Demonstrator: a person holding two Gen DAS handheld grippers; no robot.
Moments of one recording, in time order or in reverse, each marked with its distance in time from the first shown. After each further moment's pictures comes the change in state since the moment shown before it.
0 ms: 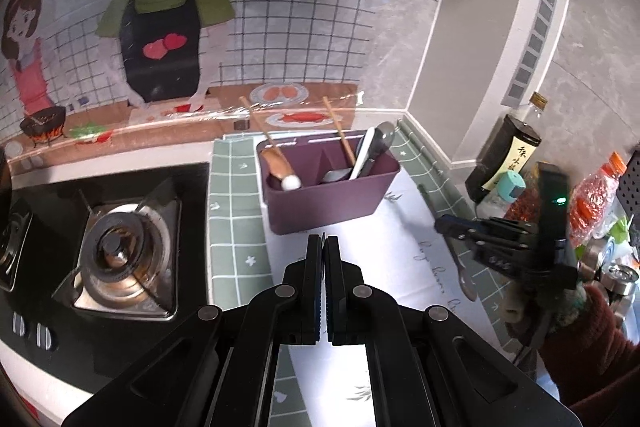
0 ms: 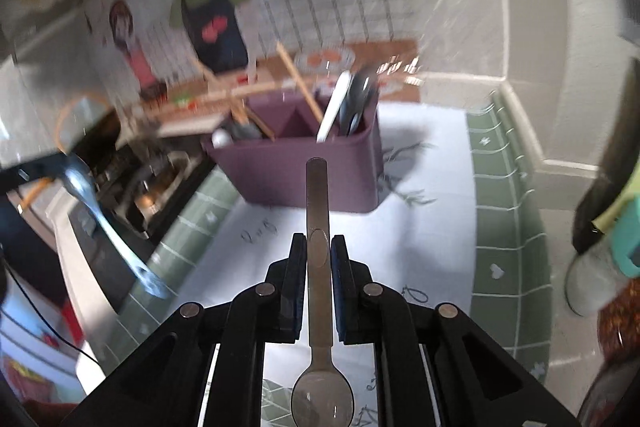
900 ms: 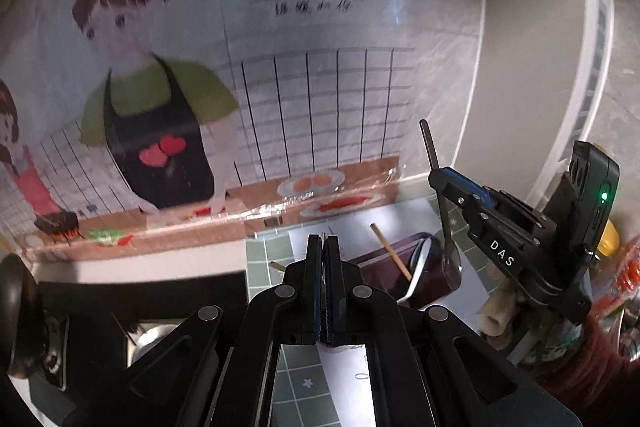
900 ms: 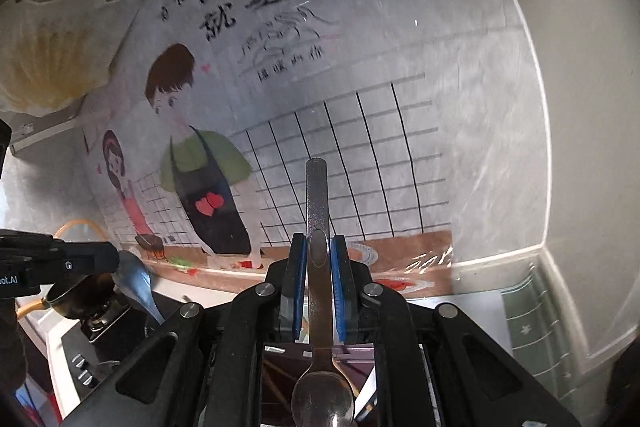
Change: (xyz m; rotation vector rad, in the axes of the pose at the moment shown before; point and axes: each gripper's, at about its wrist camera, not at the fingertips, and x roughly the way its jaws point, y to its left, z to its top) left arm 0.066 0.022 0.139 0.106 -0.062 0.134; right arm 0.050 0.019 0.138 0.046 -0.462 0.012
